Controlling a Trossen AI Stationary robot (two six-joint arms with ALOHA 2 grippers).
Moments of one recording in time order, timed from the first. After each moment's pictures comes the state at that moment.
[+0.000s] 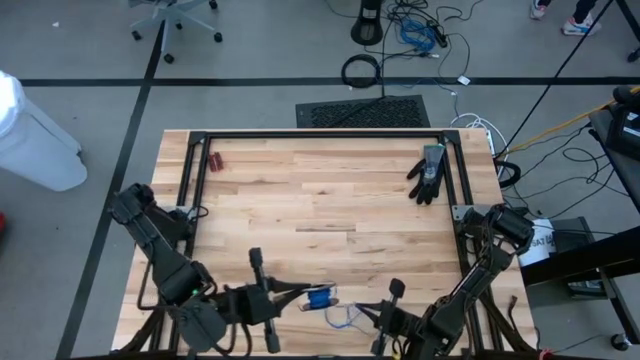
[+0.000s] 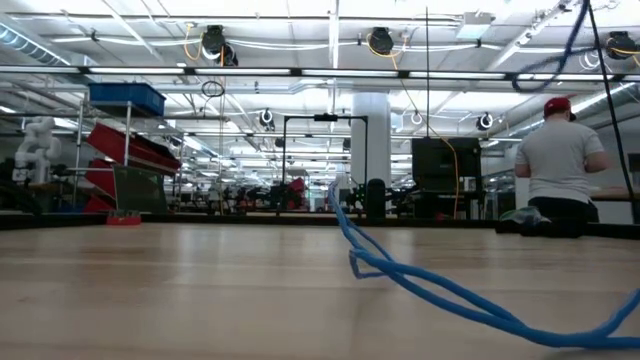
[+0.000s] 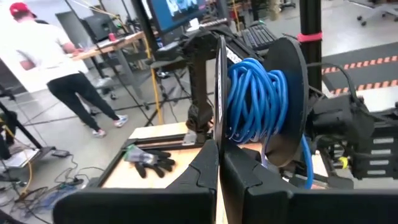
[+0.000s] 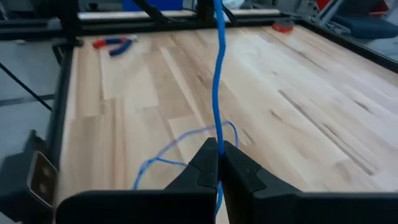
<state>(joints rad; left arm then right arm) -0.80 1.69 1.76 -0.32 -1.04 0.04 0.94 1.91 1.24 -0.38 1.13 0.99</state>
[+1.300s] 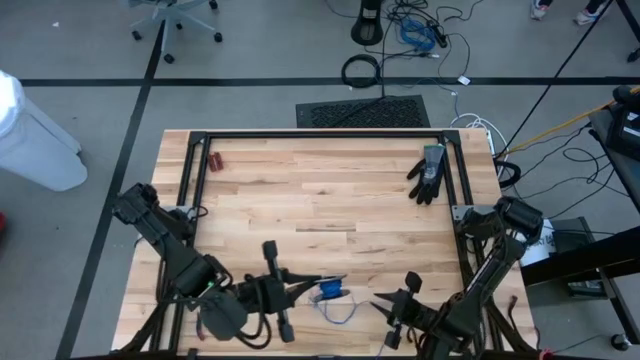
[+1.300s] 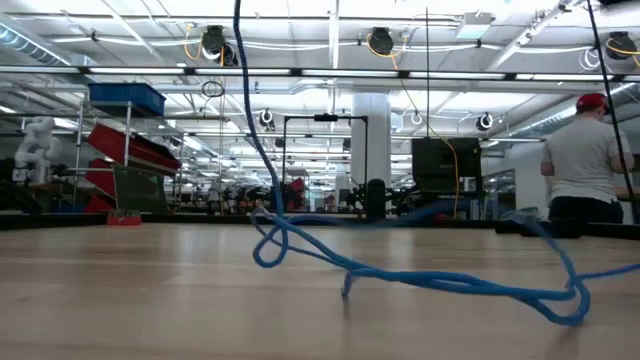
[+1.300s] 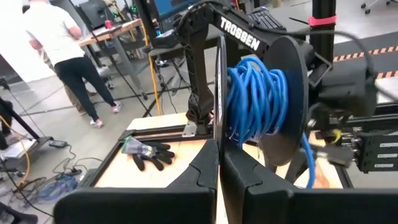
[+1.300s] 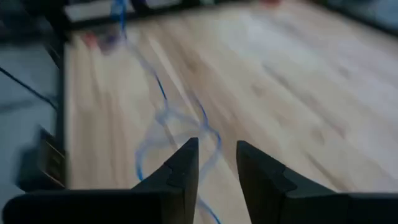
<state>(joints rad) -0.72 1.71 1.76 -0.35 -0.96 0.01 1.00 1.81 1.24 -0.69 1.07 1.30</state>
